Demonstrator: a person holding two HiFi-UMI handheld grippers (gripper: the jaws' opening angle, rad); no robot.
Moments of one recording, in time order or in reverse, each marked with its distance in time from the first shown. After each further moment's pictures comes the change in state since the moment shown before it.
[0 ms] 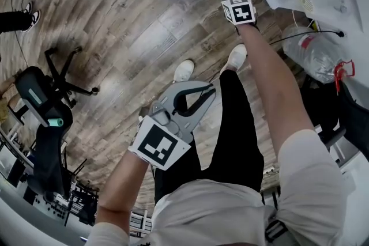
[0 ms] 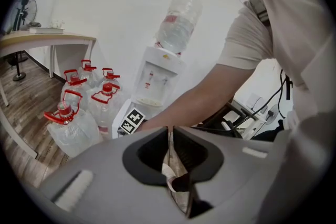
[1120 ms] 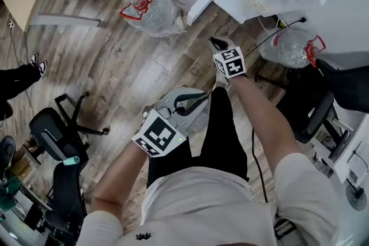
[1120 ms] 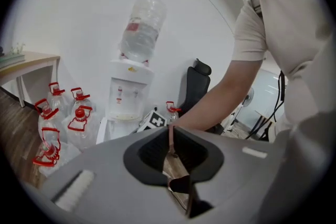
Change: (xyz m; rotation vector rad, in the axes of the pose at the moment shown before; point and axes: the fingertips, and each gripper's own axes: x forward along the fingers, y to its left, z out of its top) left arm -0.032 -0.072 0.055 0.243 -0.001 -0.240; right arm -0.217 0.054 0.003 0.141 -0.156 -0.029
